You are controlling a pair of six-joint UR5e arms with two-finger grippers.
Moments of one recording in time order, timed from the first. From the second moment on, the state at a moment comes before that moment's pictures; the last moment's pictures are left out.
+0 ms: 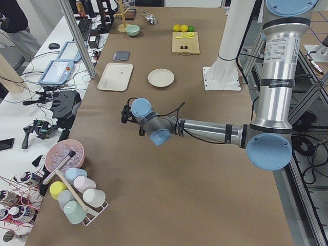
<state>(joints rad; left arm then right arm) -1.41 -1.59 -1.58 -2.05 -2.56 -0.33 1.86 -1.54 2.15 -2.26 2.28 -0.43</state>
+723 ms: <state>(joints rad) -1.62 -1.62 -1.68 -1.52 -2.56 0.10 1.52 -1.54 2.28 -2.18 2.35 -0.04</state>
